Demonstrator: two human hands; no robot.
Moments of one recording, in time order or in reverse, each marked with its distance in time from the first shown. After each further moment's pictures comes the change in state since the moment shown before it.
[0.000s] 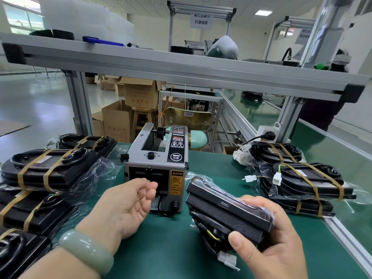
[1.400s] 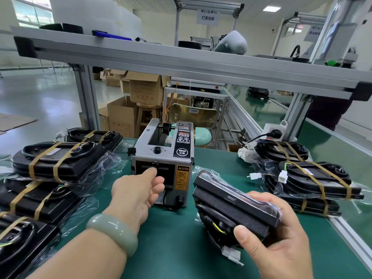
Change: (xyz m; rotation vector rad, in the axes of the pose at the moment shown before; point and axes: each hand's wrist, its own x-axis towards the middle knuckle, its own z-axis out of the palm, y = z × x) left_hand 0.017 -0.008 0.007 0.058 0.195 0.176; right_hand -0.001 -0.004 0.002 -0.033 0.023 -0.004
